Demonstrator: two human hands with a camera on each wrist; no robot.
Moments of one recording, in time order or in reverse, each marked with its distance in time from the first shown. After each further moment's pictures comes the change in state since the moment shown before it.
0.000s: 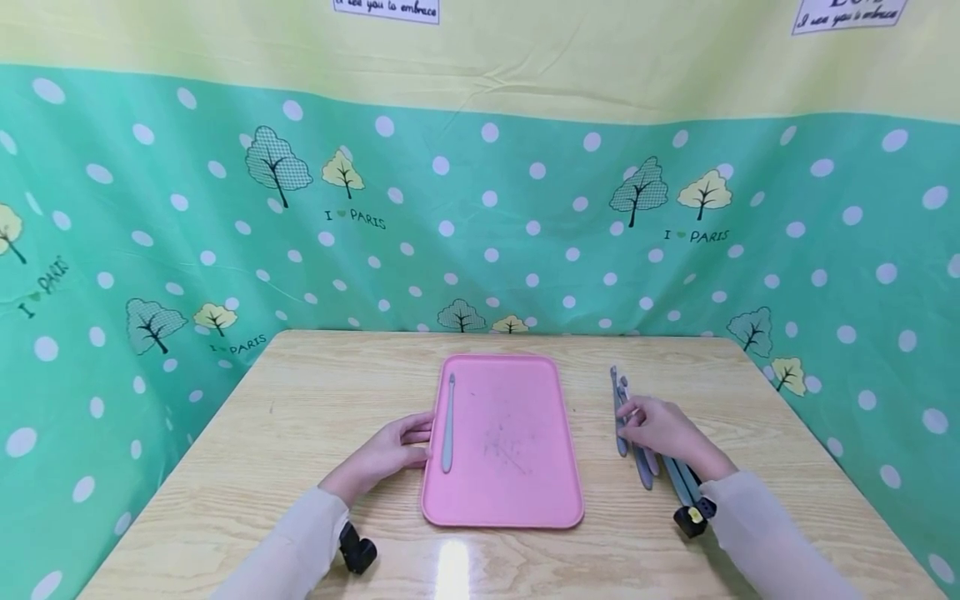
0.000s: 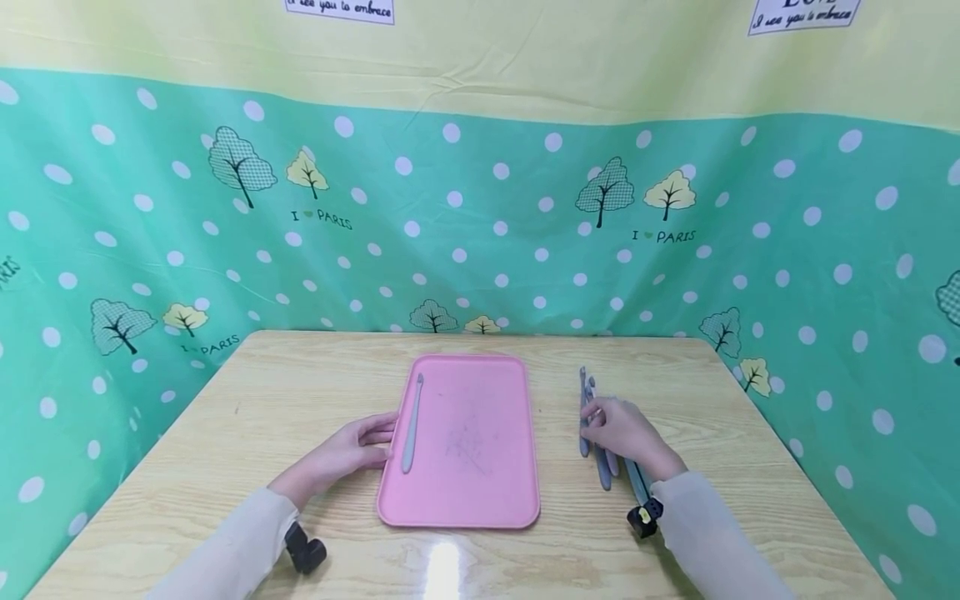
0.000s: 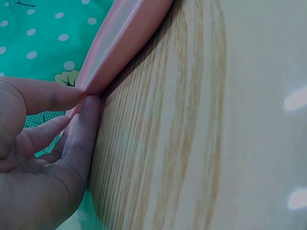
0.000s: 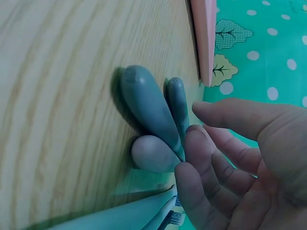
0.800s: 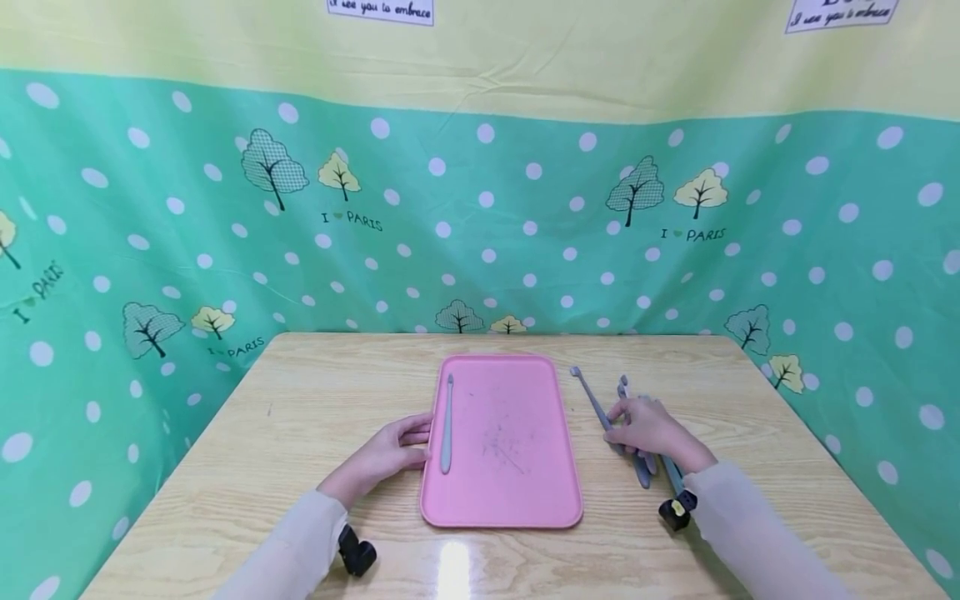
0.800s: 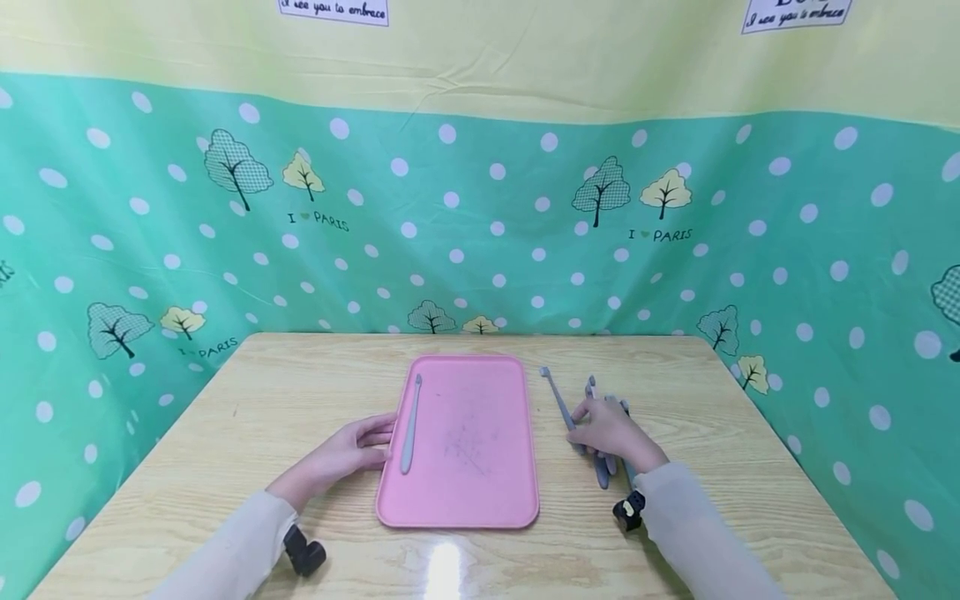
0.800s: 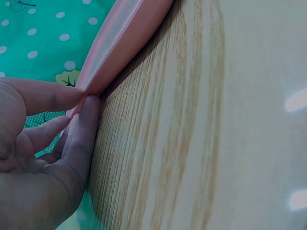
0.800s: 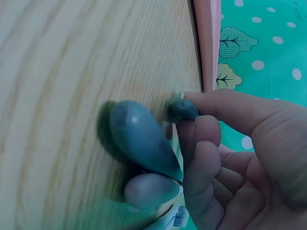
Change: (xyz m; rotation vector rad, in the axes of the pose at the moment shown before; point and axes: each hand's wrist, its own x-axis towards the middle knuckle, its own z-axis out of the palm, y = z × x) left_hand 0.002 -0.003 0.001 0.018 0.020 0.012; right_hand 0.011 -0.005 0.009 -0.037 -0.042 -0.010
